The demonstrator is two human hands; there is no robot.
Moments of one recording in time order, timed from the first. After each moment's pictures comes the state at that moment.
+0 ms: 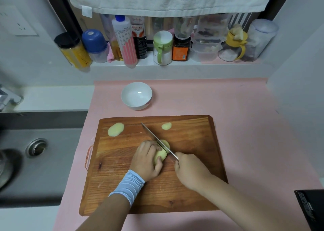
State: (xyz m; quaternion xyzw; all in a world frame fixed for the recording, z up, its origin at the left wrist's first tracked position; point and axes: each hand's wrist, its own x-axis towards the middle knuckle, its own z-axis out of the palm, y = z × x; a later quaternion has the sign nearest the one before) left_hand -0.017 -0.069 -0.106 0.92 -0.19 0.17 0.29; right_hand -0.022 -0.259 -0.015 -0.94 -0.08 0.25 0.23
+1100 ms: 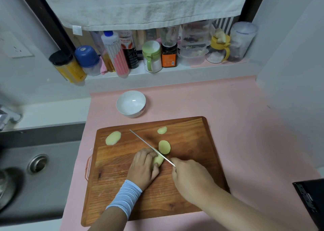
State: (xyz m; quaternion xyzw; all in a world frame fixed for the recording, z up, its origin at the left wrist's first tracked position) left_hand -0.027 -0.068 -0.113 0.92 -0.21 0.19 0.26; right_hand -0.054 -0.263 0.024 -0.96 -0.11 0.18 0.21
